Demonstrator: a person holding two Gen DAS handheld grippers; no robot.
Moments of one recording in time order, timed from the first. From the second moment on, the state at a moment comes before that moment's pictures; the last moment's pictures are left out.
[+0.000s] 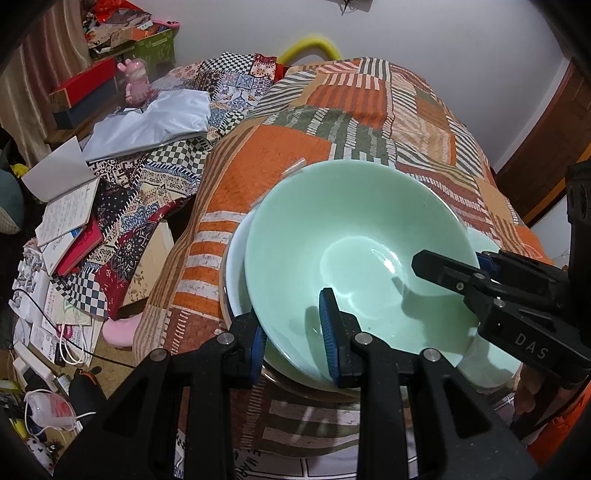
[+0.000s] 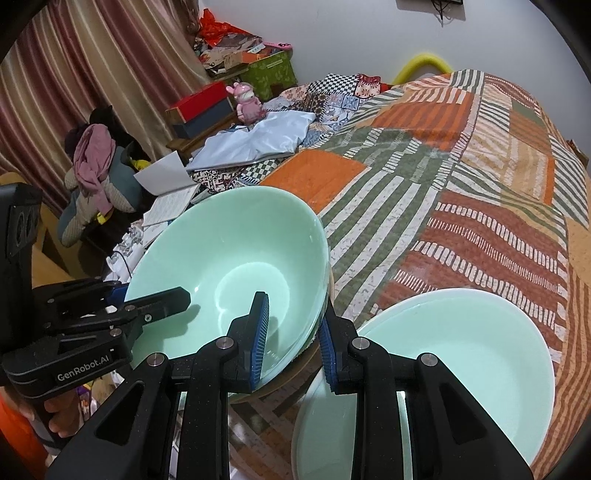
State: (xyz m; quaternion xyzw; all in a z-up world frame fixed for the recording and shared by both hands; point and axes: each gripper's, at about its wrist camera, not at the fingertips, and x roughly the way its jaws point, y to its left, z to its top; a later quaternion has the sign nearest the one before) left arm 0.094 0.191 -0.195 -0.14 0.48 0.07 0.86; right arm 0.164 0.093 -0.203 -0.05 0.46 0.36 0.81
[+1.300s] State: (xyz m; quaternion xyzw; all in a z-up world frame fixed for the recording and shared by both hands) left arm 0.076 0.214 -0.183 -0.15 0.47 0.11 0.86; right arm 0.161 0.076 -0.198 -0.05 0.45 0.36 0.81
